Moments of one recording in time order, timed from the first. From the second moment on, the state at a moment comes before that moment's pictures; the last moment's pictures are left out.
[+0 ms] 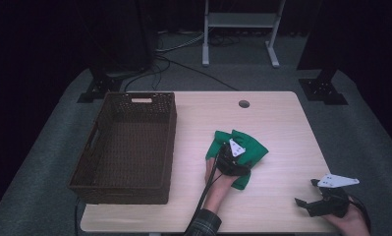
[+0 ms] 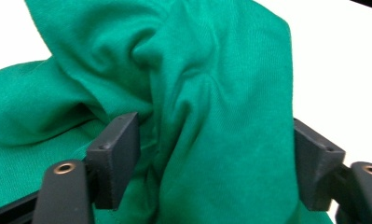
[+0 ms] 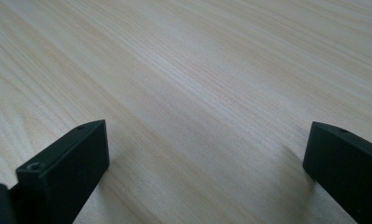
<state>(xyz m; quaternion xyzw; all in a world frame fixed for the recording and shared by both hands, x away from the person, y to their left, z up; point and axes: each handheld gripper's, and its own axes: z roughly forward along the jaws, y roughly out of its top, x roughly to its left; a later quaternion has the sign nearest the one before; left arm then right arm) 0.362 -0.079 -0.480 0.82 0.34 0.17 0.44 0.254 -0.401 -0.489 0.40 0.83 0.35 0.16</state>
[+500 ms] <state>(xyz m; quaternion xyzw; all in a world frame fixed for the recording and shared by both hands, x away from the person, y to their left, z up) 0.360 -0.075 -0.473 0.81 0.34 0.16 0.45 0.254 -0.401 -0.489 0.40 0.83 0.35 0.16</state>
